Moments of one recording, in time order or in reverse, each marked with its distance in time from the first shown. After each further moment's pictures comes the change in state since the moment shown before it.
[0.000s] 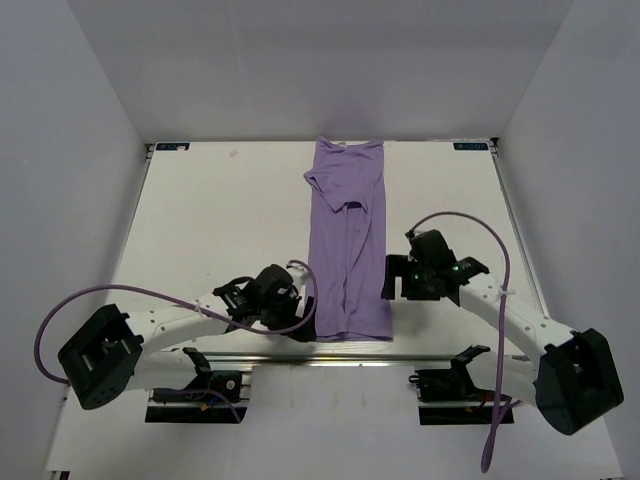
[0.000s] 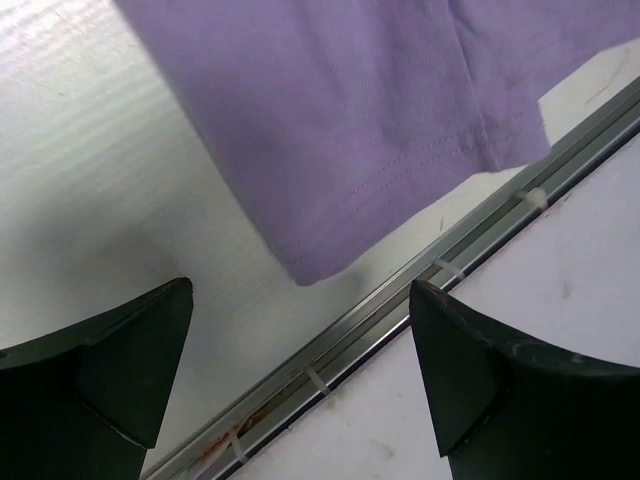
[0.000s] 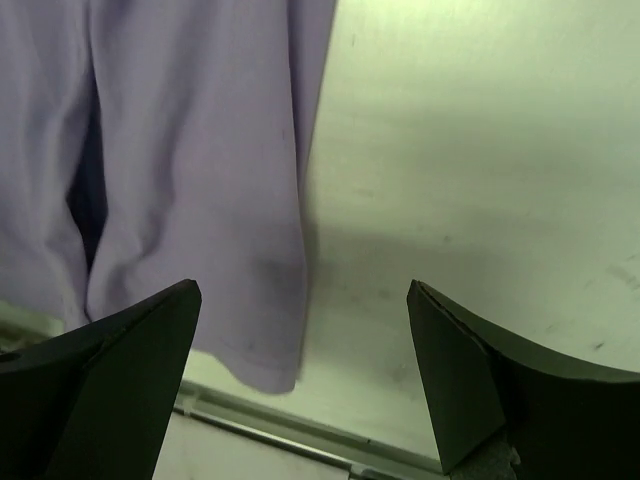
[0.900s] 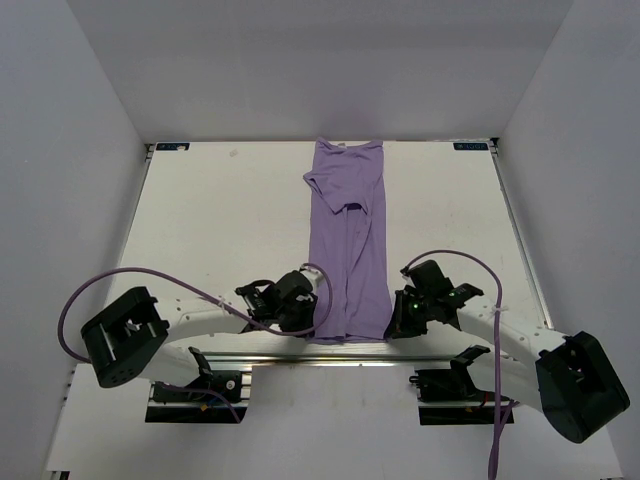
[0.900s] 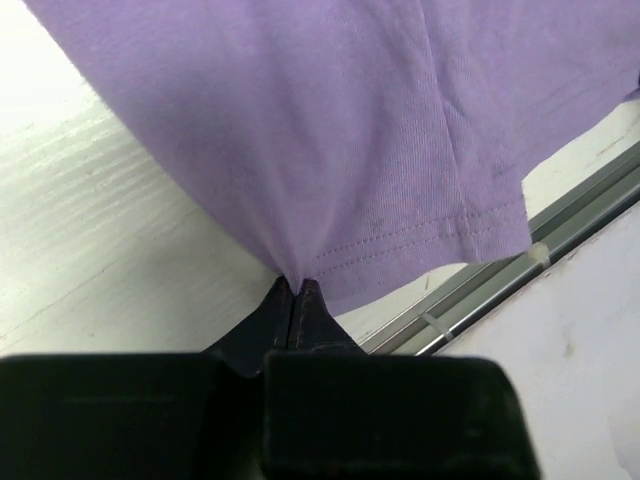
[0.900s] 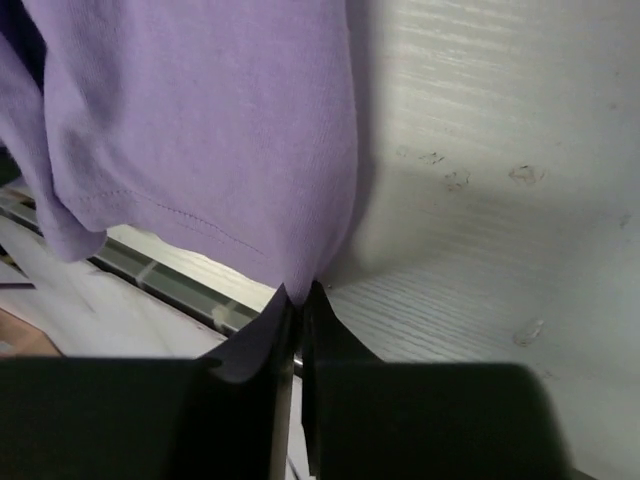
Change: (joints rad) left arm -0.137 0.170 0.058 0.085 -0.132 -0.105; right arm 0.056 -0.081 -0.297 0.071 -0.322 0.204
